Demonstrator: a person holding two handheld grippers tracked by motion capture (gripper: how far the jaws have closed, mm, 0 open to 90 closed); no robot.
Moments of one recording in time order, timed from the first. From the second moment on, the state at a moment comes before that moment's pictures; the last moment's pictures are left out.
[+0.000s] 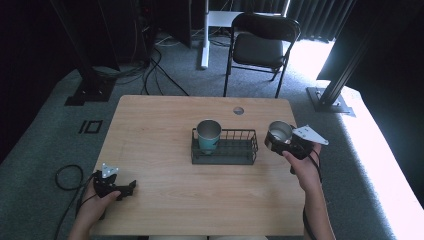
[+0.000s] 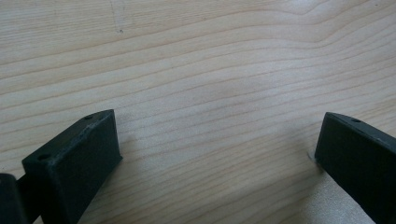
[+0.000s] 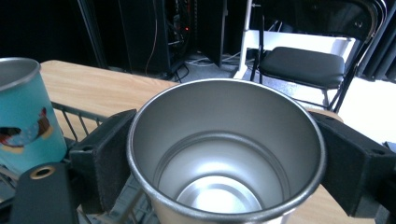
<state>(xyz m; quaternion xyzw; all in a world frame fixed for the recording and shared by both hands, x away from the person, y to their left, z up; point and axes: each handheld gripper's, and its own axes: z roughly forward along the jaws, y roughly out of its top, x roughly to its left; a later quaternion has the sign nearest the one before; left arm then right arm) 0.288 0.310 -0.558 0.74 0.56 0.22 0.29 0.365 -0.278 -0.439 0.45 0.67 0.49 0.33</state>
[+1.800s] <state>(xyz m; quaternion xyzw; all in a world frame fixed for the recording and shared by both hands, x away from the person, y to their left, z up) 0.288 0.310 -0.558 0.74 0.56 0.22 0.29 0.391 -0.174 -0.428 0.37 0.71 0.53 0.27</state>
